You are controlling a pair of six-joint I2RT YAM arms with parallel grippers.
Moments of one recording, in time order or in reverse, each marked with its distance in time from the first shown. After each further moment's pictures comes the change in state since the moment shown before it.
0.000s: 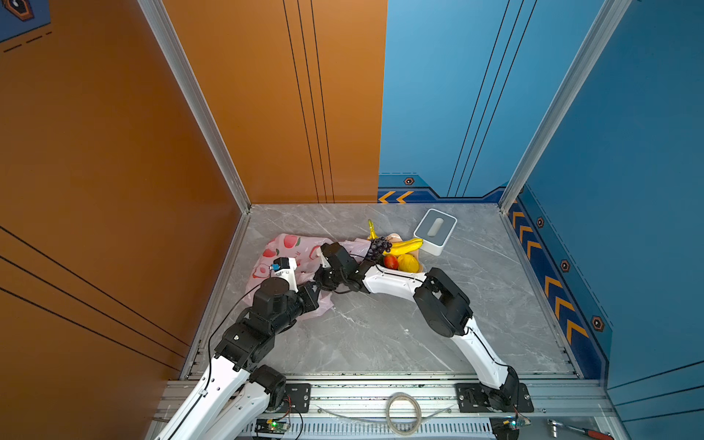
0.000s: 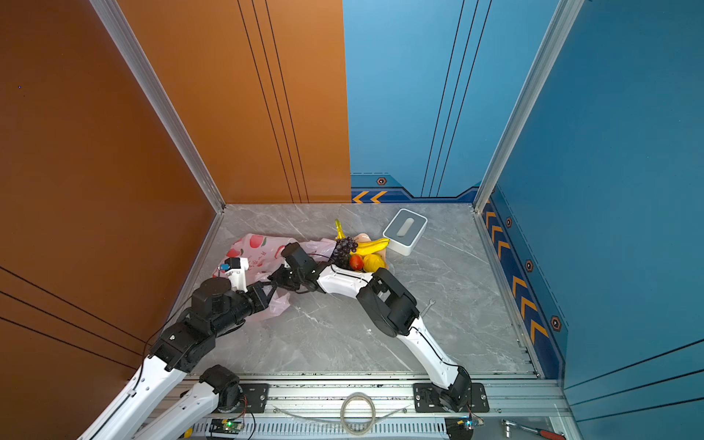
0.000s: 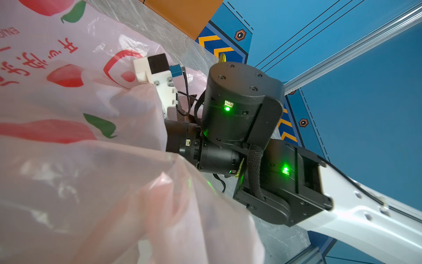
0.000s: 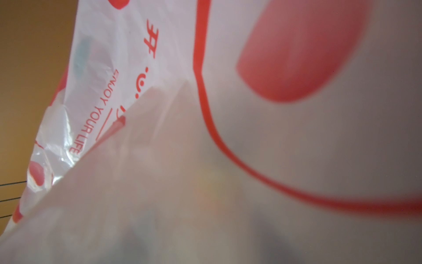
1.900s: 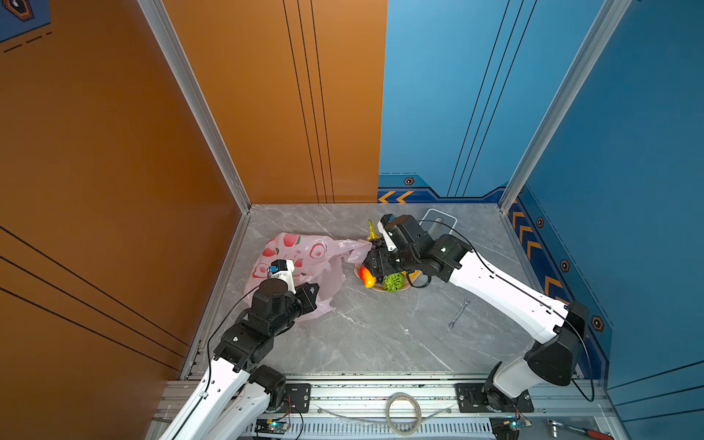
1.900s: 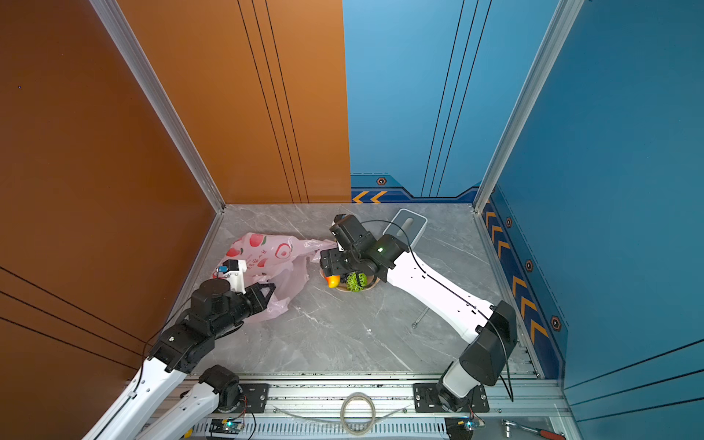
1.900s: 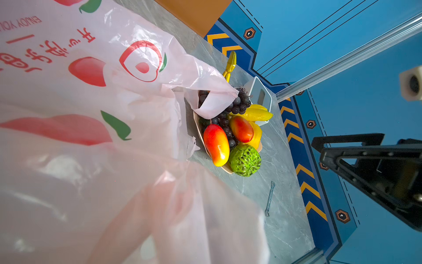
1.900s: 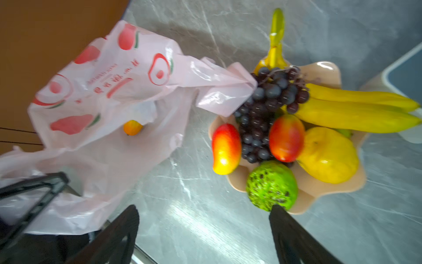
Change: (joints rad) left arm 0.031 -0.002 -0.011 -0.029 0.008 0.001; right arm -0.114 -0.764 -0.190 -0.854 0.436 -0.553
